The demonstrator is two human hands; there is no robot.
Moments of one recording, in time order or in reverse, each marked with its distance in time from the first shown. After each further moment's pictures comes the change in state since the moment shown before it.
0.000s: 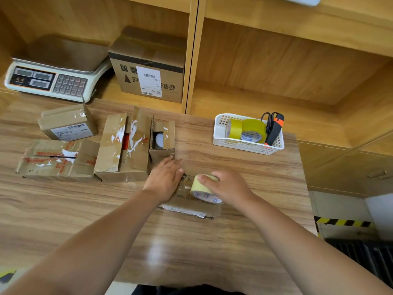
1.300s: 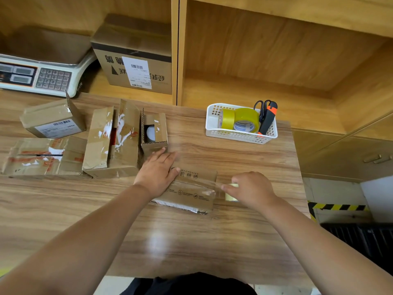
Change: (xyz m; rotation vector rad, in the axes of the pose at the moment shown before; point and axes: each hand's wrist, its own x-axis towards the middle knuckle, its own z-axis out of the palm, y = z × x) left_hand 0.003 0.003 0.004 0.151 -0.051 0.050; right_hand -0.021 0.071 -0.025 -0.458 -0.042 0.094
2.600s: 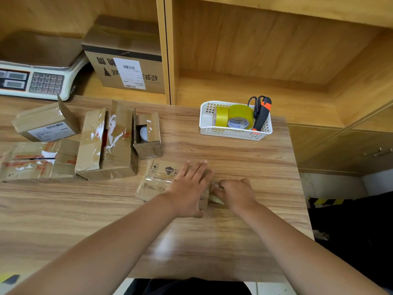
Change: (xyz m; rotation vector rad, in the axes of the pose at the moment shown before) left_hand -0.011 0.097 0.010 0.352 -0.182 0.374; right_hand 0.010 -0.001 0.052 -0.030 0.033 -0.031
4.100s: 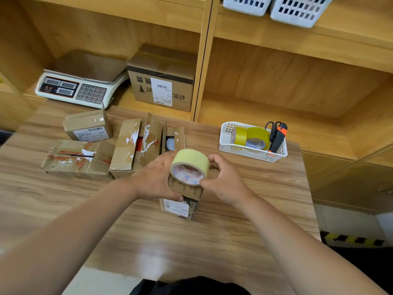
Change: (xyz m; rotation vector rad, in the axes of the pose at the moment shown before) left_hand -0.102 -0.097 -0.046 -0.580 0.137 -0.283; right_hand -0.009 -0.097 -0.077 1.029 0.166 -0.327
